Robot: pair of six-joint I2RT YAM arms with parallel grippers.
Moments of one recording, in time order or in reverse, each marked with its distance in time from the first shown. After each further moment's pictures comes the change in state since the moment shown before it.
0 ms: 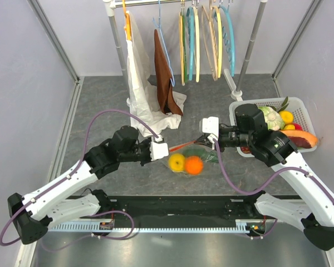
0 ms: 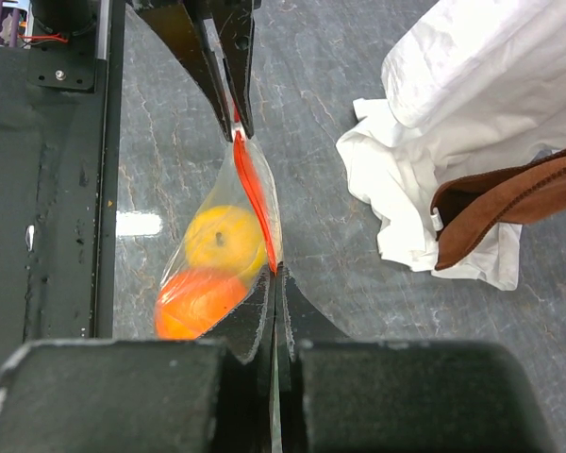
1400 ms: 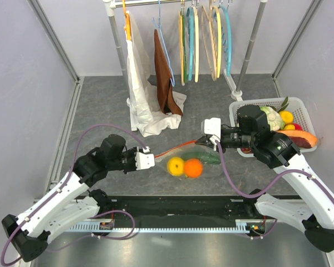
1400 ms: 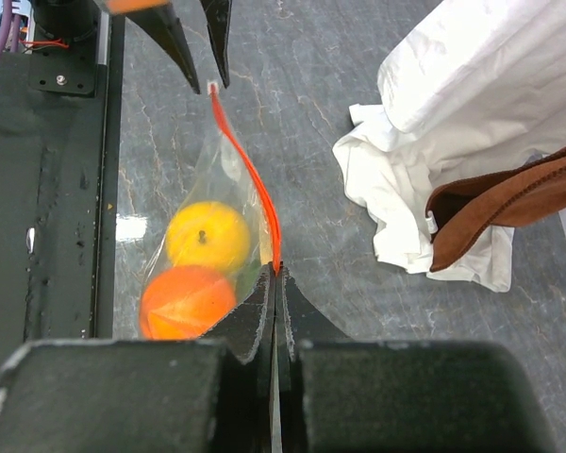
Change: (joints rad) left arm 0.140 -0.187 -0.137 -0.226 -0.024 0.172; right arm 0.005 -0.021 0.000 -0.004 0.004 0.001
